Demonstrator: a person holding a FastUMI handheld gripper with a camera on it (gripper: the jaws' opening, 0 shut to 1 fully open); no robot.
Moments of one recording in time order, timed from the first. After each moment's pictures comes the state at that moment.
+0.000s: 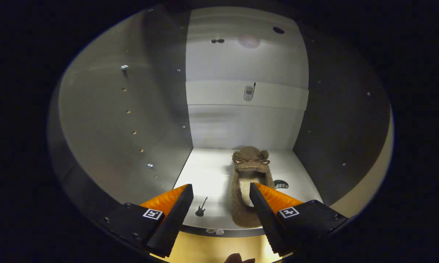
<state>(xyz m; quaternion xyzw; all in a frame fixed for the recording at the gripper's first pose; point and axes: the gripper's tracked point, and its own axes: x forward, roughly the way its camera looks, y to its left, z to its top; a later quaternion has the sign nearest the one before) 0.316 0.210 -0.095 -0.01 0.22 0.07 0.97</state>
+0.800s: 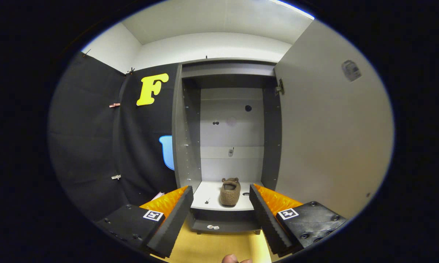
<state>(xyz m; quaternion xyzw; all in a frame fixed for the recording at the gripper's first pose) 0.040 0.140 0.060 0.01 0.00 0.07 1.00</state>
